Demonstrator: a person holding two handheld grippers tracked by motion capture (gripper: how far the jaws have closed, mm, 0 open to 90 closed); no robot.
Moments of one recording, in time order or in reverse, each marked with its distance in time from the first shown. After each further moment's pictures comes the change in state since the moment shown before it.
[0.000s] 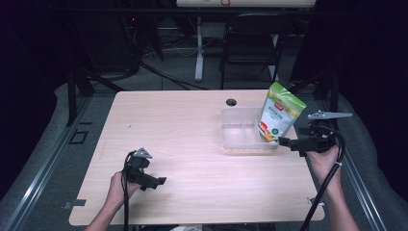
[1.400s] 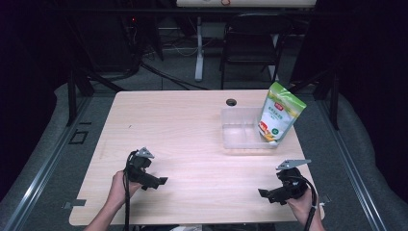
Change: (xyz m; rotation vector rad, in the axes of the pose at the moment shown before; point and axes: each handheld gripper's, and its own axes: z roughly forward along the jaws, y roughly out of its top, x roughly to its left) left arm -0.001 0.004 0.005 0.014 -0.010 0.024; right arm 0.052 -0.117 0.053 0.257 0.076 -0.106
